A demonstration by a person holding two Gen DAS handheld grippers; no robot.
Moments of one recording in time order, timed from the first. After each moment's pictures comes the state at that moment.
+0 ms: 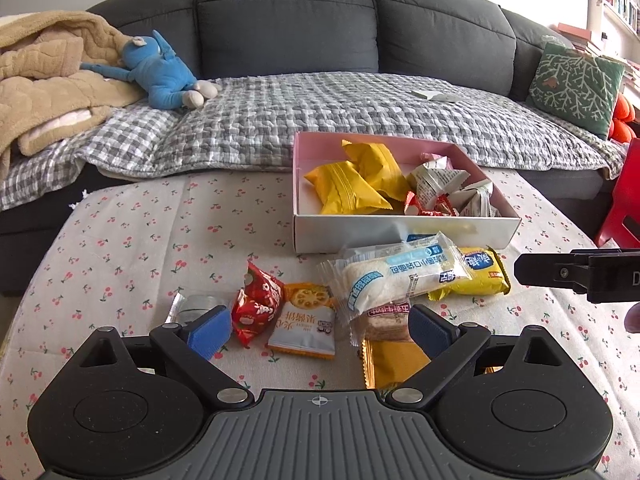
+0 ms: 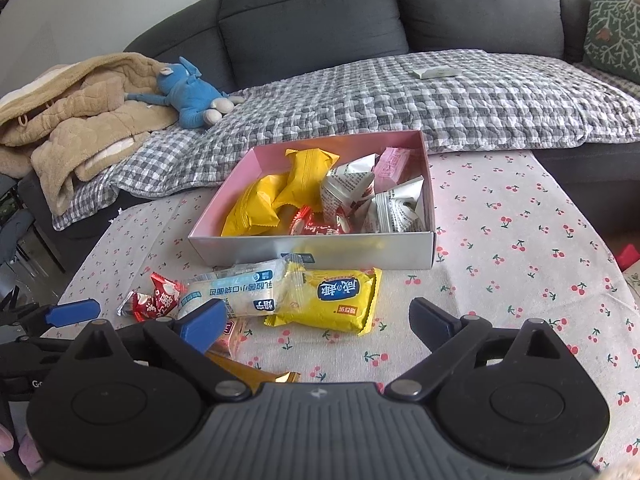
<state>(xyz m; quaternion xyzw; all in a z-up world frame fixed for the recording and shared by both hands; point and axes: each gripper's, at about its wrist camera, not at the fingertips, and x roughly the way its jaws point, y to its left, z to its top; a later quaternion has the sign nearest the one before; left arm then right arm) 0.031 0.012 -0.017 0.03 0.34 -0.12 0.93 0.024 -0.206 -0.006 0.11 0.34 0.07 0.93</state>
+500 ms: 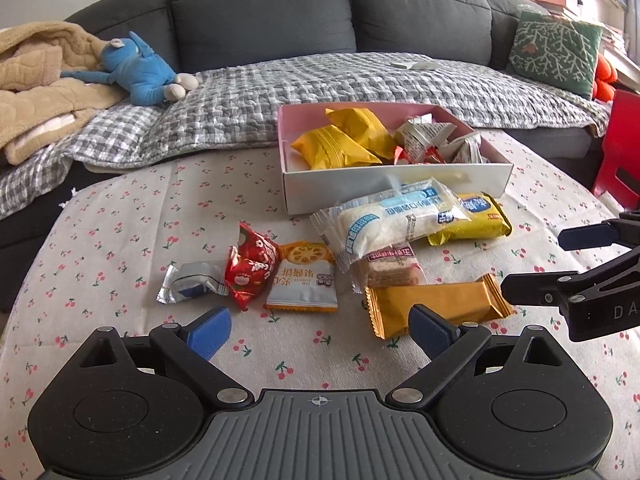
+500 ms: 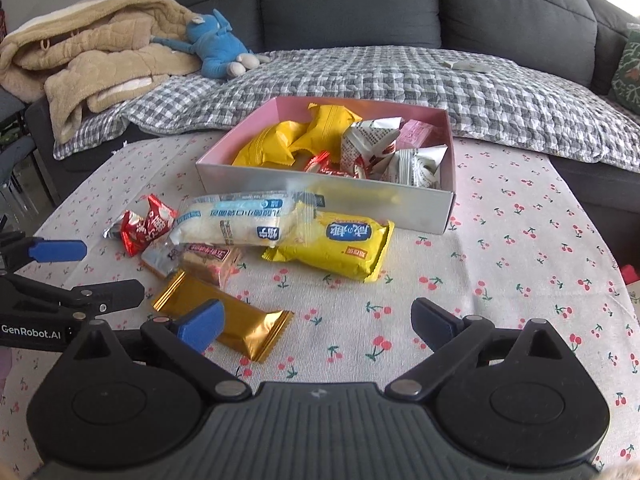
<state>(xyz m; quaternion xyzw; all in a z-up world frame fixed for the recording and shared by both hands) 0.017 0.011 -0.047 0.08 0.34 -0.14 0.92 0.009 -0.184 -0.037 0.02 0.36 0.09 0.93</state>
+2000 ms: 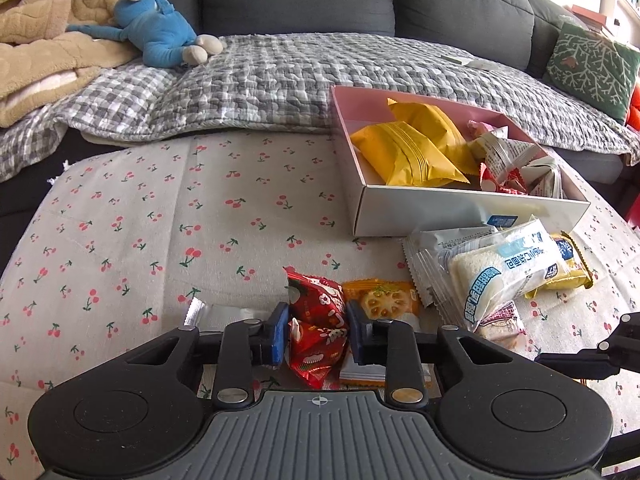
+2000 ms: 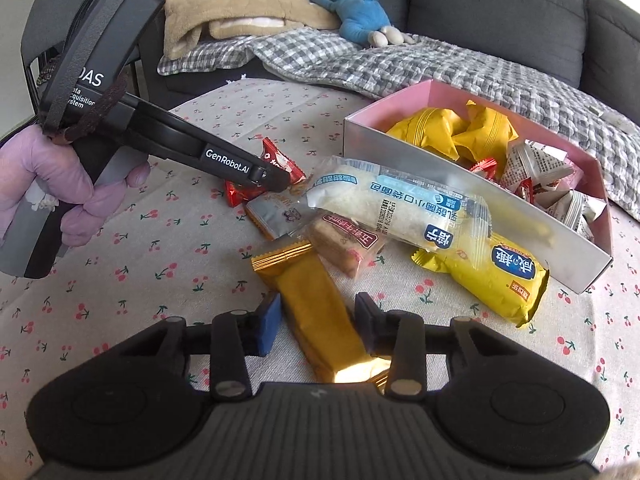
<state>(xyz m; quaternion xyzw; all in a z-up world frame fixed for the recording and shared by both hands) 0.101 0.048 -0.062 0.03 0.38 -0.13 0.91 0.021 -0.122 -0.050 -0.10 0.37 0.25 0.89</state>
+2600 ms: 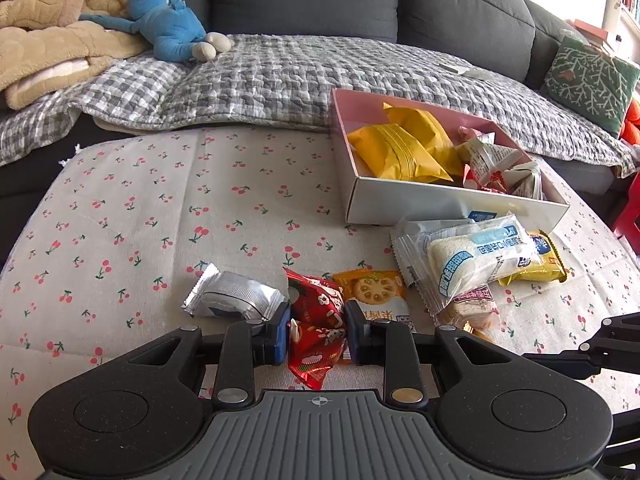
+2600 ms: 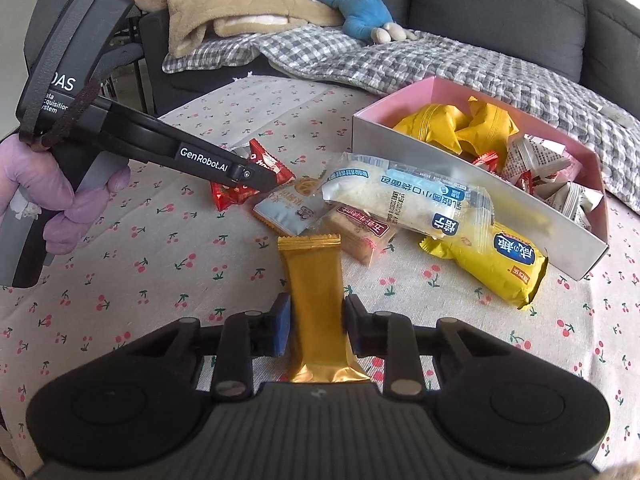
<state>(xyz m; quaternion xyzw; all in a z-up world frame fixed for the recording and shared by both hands) 0.076 0.059 -0.051 0.00 0.38 -0.13 0.91 0.011 -0.122 -0.044 -0.09 0.38 0.25 0.89</state>
